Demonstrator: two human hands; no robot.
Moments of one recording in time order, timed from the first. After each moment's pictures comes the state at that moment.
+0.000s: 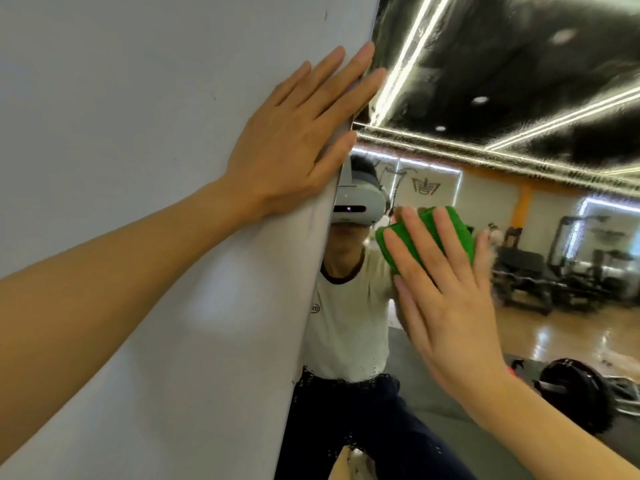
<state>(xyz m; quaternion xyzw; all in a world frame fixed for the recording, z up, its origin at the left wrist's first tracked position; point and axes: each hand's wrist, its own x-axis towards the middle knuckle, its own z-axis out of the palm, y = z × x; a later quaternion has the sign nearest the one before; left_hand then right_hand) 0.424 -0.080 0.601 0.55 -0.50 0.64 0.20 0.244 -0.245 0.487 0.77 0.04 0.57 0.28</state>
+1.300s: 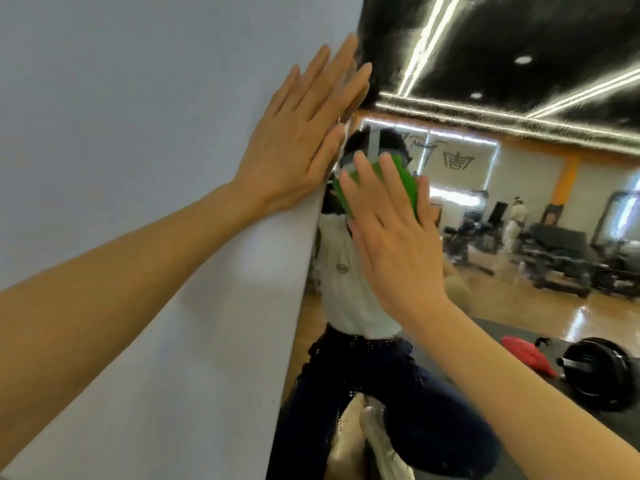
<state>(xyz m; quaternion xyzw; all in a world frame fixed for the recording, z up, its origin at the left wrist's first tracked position) 0.399 -0.079 0.565 0.58 -0.50 0.59 0.25 0.269 -0.217 0.489 0.77 0.01 0.57 0.29</state>
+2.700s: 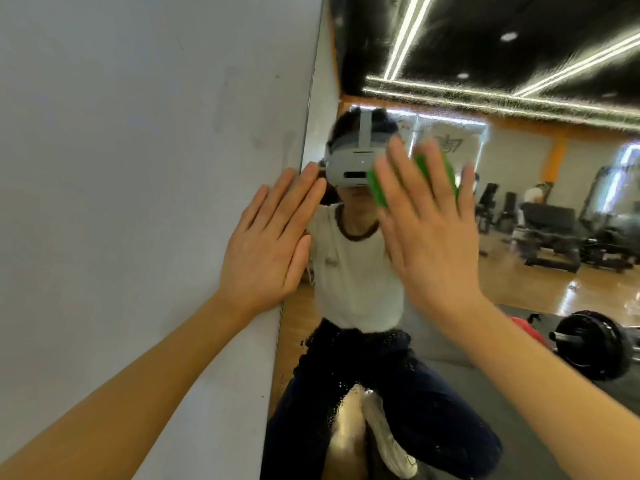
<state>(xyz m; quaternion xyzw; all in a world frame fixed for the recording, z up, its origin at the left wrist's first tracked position) 0.387 -0.107 0.439 0.60 -0.47 0.59 0.26 0.233 -0.262 0.488 0.75 -0.04 0.58 0.31</state>
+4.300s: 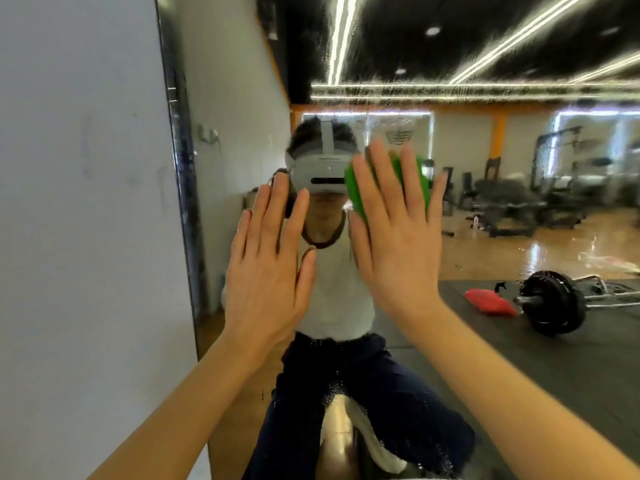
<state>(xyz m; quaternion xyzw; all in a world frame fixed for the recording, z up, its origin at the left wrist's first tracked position) 0.310 -0.184 0.450 0.62 -0.46 0.55 0.31 0.192 -0.311 0.480 0.71 -0.11 0.67 0.20</state>
